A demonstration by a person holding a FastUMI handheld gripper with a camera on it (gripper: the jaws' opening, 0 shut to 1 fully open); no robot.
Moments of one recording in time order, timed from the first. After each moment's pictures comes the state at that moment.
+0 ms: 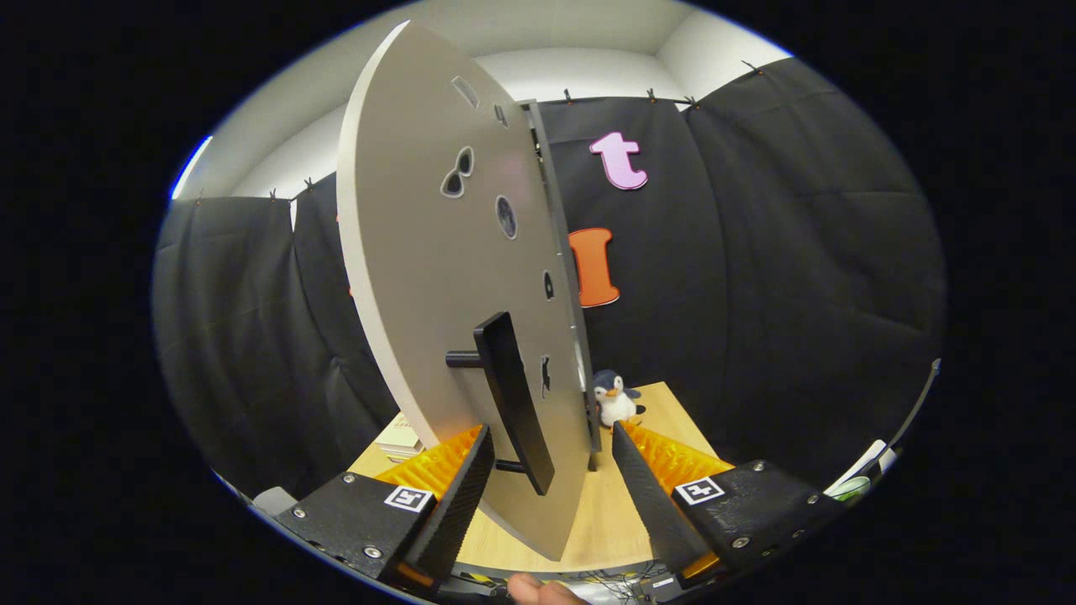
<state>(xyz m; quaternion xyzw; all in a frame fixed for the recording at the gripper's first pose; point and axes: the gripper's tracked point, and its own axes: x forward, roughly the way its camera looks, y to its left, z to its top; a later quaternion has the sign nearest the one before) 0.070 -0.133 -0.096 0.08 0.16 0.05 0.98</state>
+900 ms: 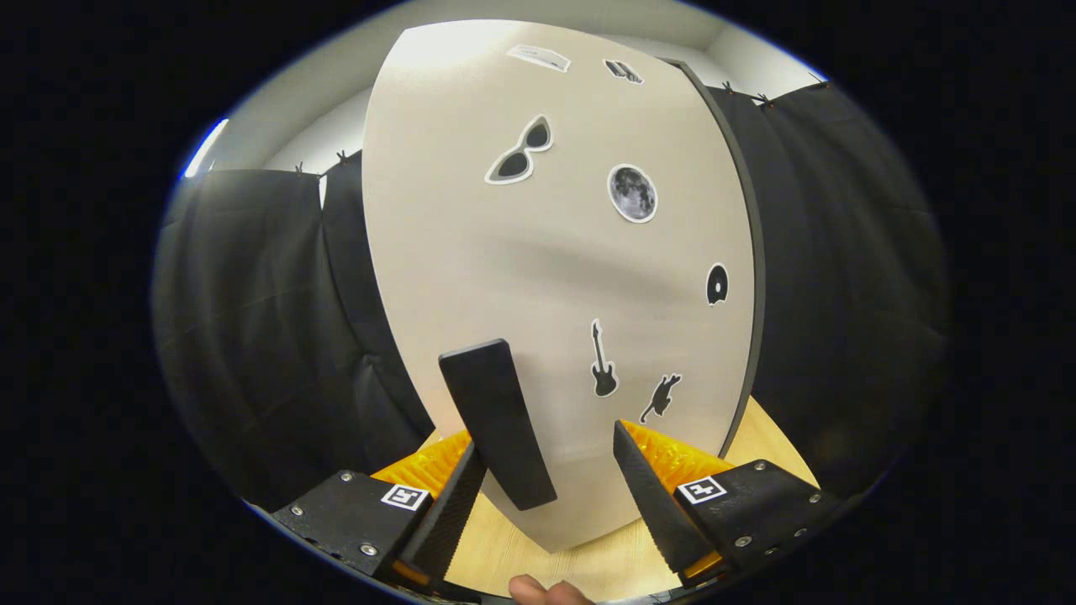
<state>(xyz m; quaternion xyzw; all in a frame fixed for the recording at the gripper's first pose) 0.184 0.076 -0.104 0.07 0.17 0.08 0.98</state>
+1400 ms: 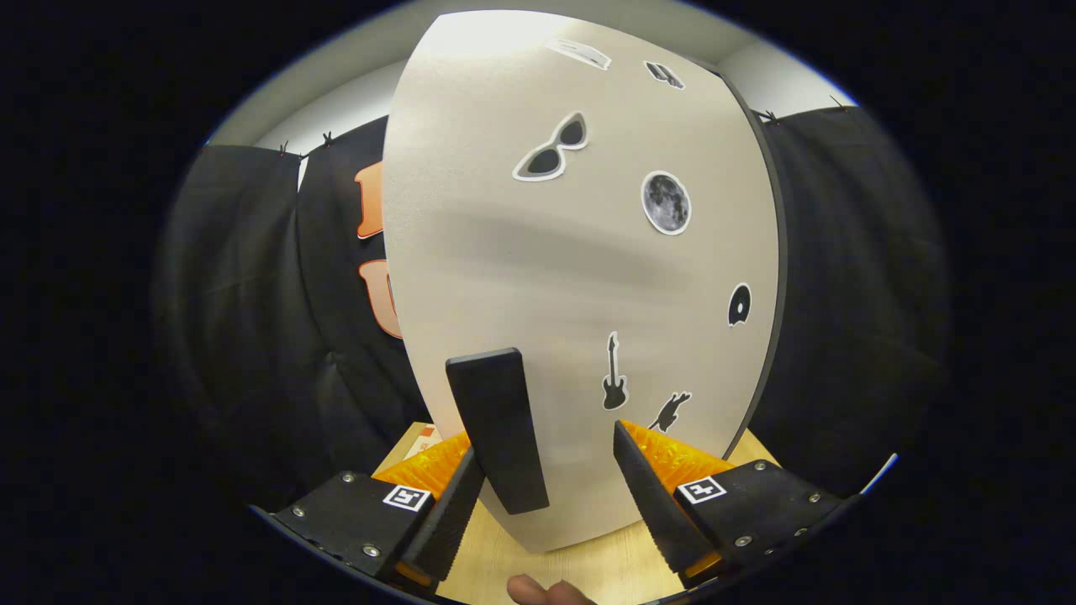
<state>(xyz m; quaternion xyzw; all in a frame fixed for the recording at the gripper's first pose) 0.218 0.098 -0.096 0.02 0.16 0.03 0.99</state>
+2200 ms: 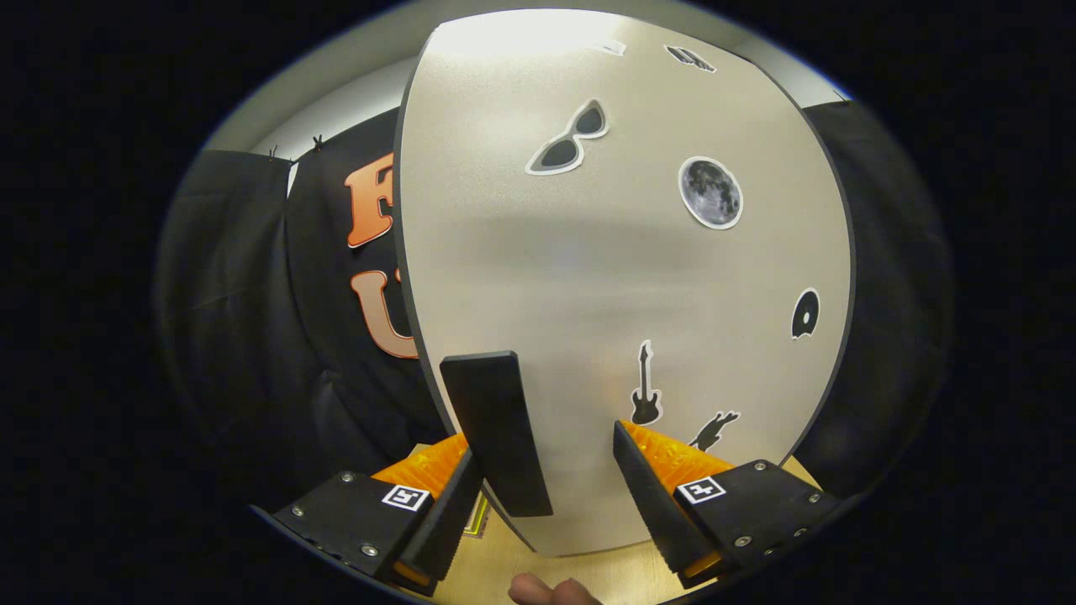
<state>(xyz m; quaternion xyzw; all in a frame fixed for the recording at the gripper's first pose) 0.267 0.118 -0.103 0.05 0.15 0.04 0.99</state>
